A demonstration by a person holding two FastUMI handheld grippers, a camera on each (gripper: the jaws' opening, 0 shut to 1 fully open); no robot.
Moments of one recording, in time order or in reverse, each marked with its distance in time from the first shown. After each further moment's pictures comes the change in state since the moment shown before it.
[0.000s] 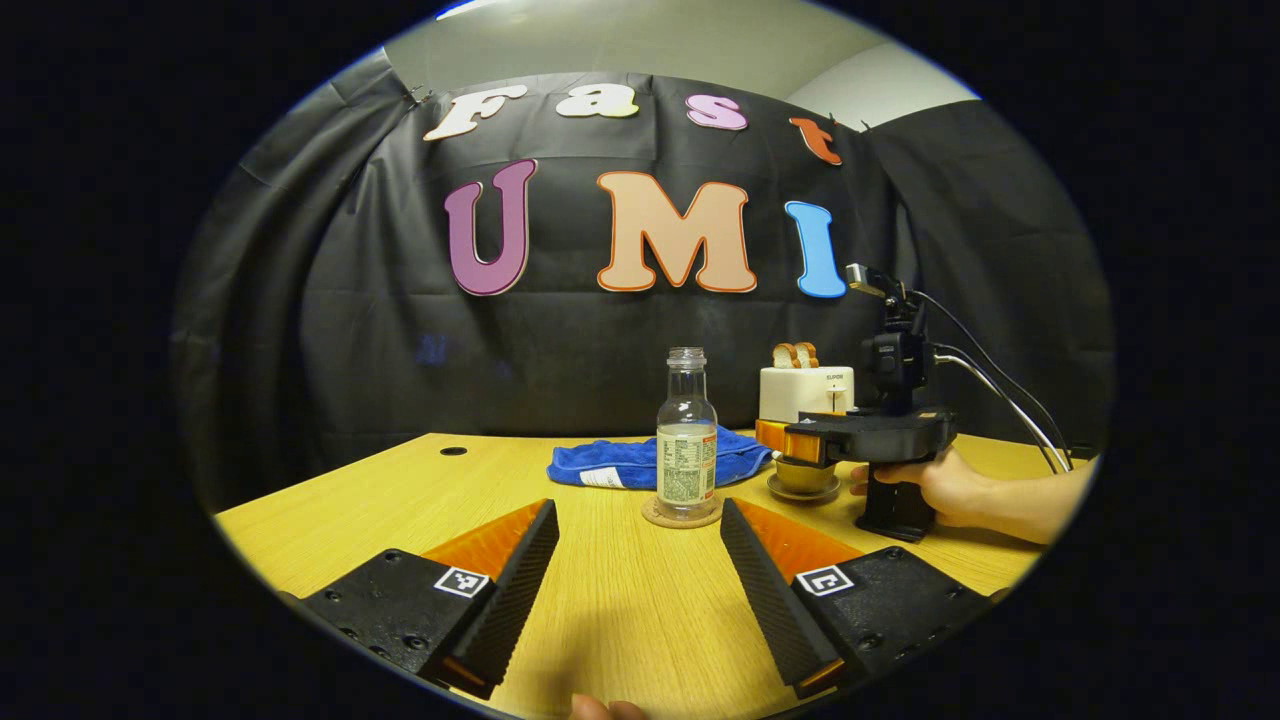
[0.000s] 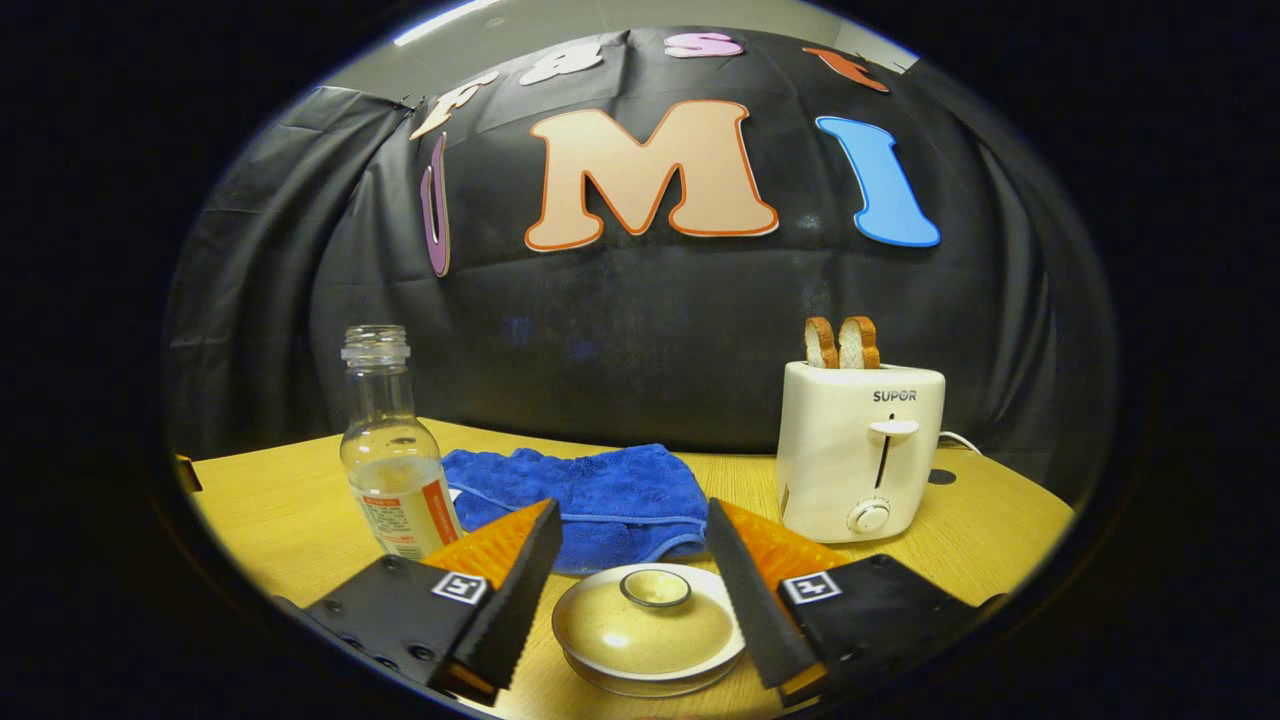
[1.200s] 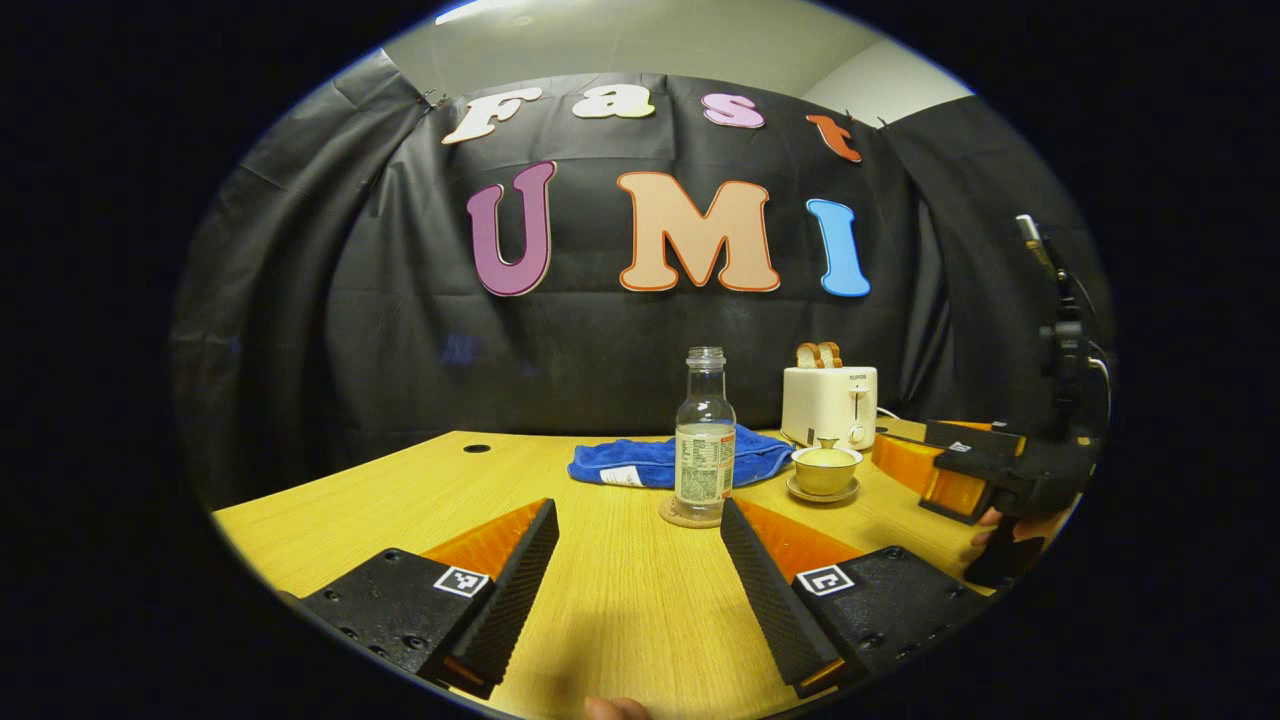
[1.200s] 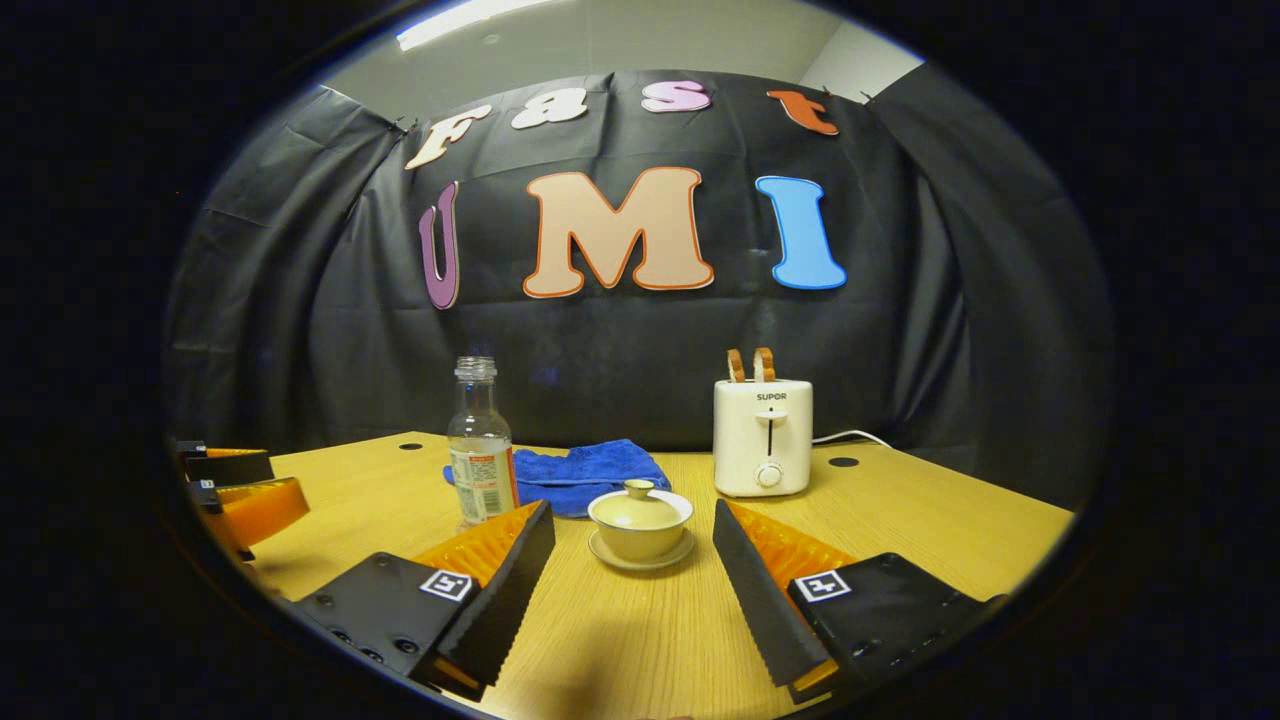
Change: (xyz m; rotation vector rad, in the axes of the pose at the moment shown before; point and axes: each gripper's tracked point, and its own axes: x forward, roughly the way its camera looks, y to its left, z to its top) left arm 0.001 0.006 -0.006 0.001 0.001 0.087; right arm -0.179 0.000 0.007 -0.003 -0.070 -0.164
